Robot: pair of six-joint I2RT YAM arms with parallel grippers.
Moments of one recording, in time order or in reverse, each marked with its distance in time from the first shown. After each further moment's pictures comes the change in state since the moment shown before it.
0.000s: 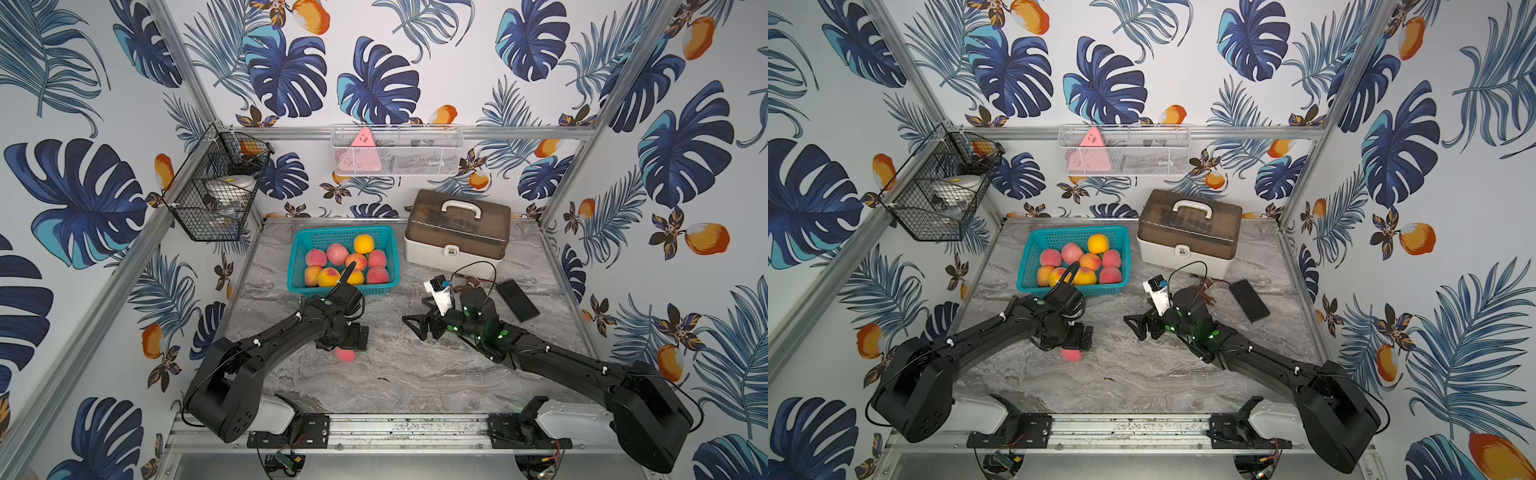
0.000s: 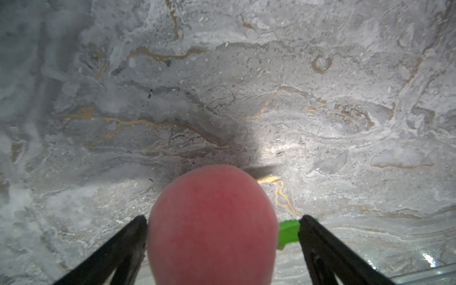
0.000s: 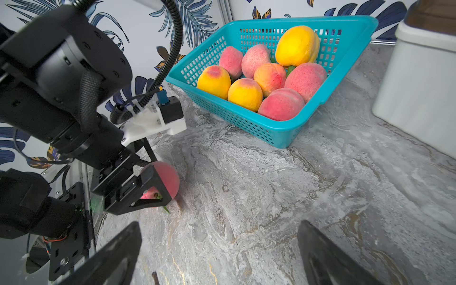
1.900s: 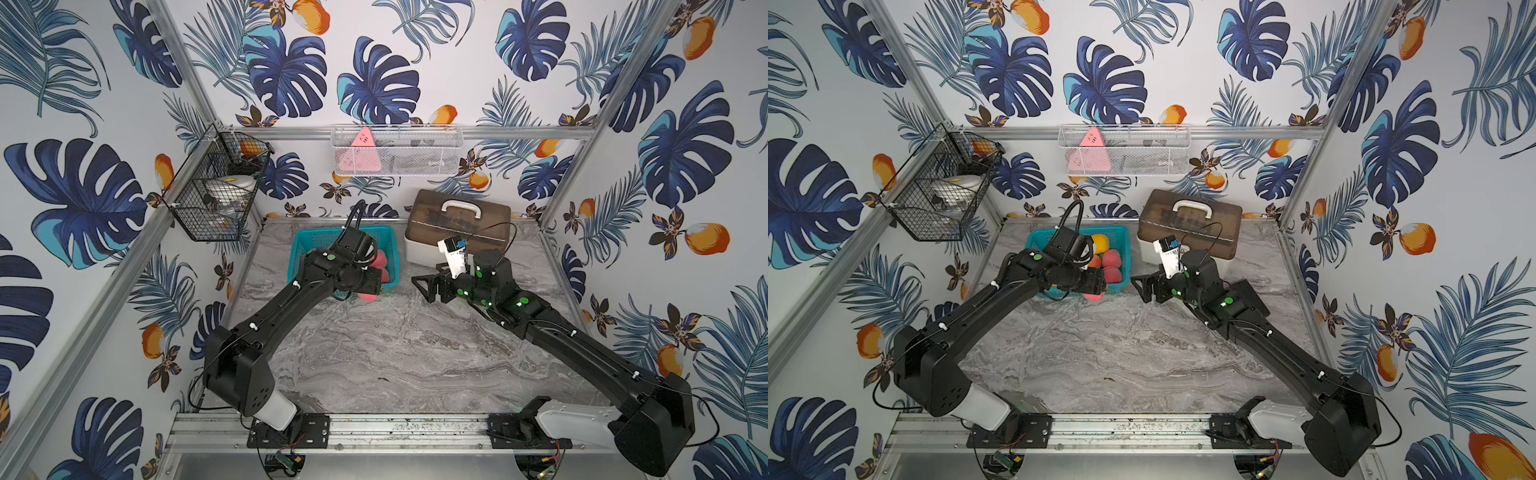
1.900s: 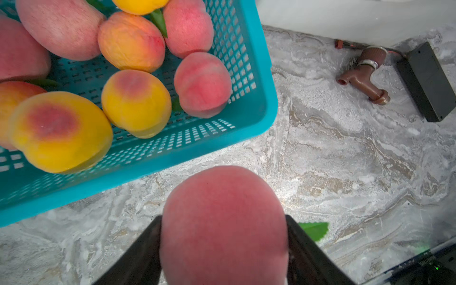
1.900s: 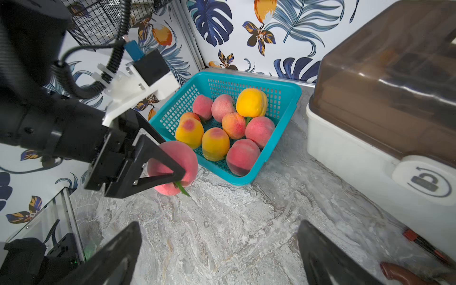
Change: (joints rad) left arm 0.027 0.153 0.585 -0.075 -0.026 0.106; right arm -0.109 0.000 0.406 -0.406 0.049 0.000
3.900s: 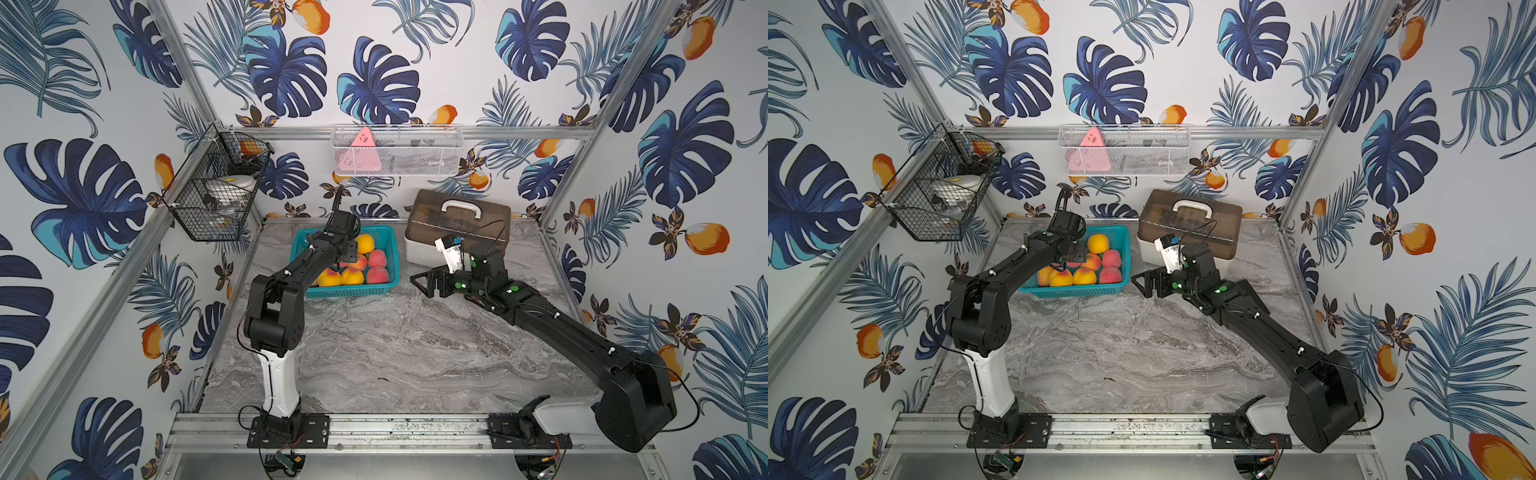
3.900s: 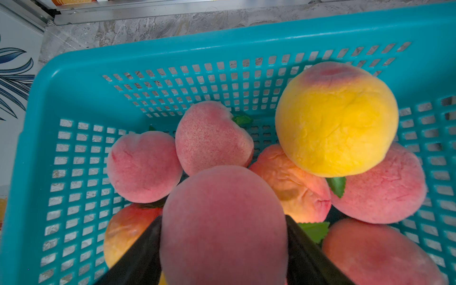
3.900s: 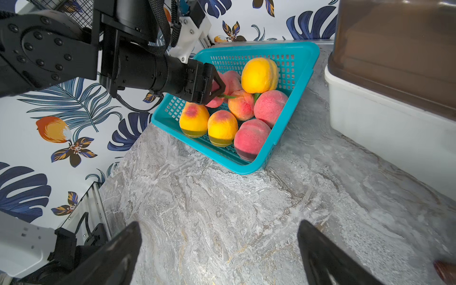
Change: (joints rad) left arm 0.223 0.410 0.185 0.290 -0.311 0.129; right arm -0.087 0.127 0.011 0.014 -0.185 0.084
